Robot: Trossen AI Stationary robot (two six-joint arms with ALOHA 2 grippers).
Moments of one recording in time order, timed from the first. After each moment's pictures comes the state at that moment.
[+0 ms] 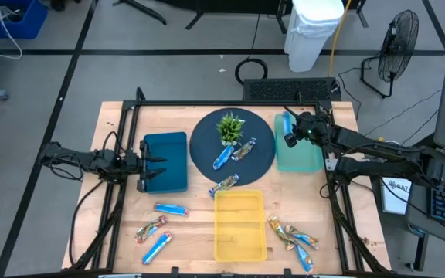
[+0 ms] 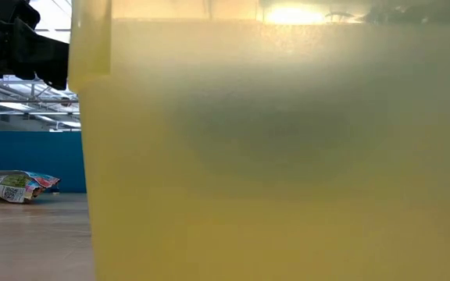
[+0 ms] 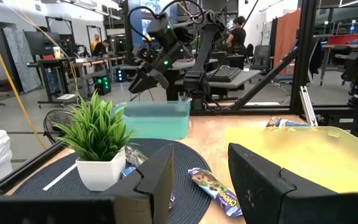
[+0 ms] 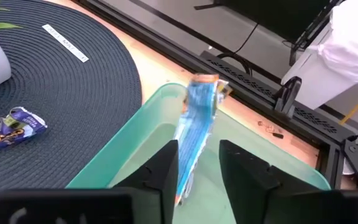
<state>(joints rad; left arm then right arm) -0.25 0.02 0.02 0.06 -0.29 0.04 -0.49 0.85 0.50 -0.41 0.50 0.22</state>
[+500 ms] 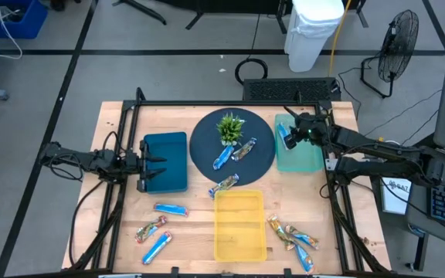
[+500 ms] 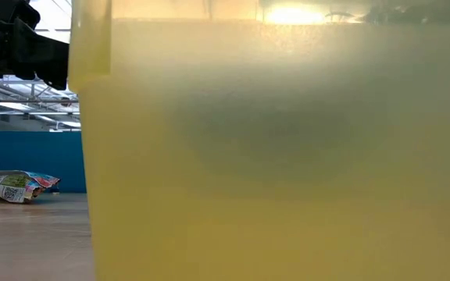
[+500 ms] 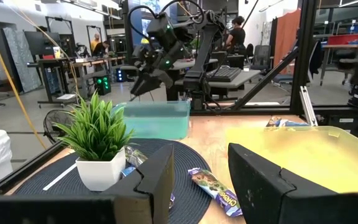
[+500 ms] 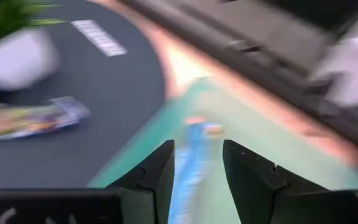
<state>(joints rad) -0.25 0.02 0.02 0.06 -0.29 0.04 -0.49 0.85 0.50 -0.40 0.35 0.23</state>
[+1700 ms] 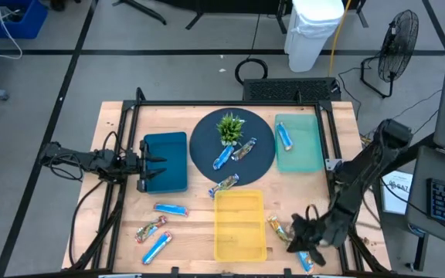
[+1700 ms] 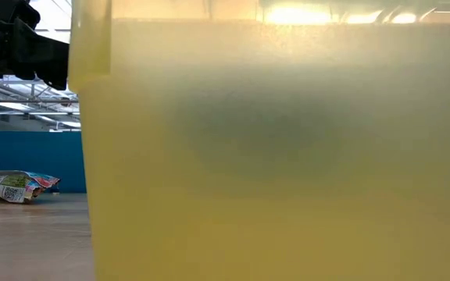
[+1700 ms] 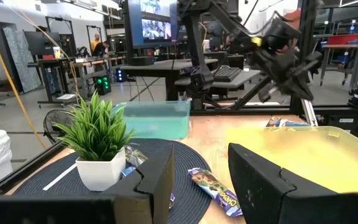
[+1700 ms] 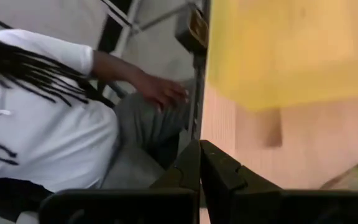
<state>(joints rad) -0.25 0.02 0.02 0.06 -0.29 0.04 0.98 1.36 0.60 0.19 0.28 0.99</state>
